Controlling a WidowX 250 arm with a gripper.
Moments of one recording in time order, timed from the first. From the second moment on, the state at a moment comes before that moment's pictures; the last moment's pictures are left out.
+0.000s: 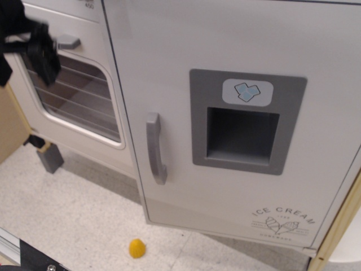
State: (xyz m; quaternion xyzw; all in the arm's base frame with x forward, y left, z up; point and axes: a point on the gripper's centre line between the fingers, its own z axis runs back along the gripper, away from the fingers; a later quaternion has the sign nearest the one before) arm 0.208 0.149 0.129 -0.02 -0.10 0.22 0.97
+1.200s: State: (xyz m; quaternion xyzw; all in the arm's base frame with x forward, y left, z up) arm 0.264 0.078 0.155 -0.03 -0.11 0.15 0.98
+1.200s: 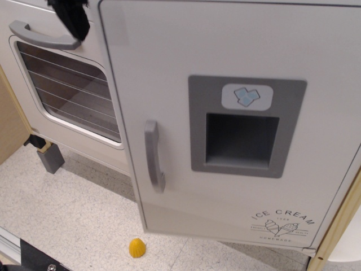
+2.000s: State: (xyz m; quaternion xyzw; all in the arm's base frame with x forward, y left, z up) arm 0.163 0.009 0.161 -0.04 -0.06 -0.07 0.99
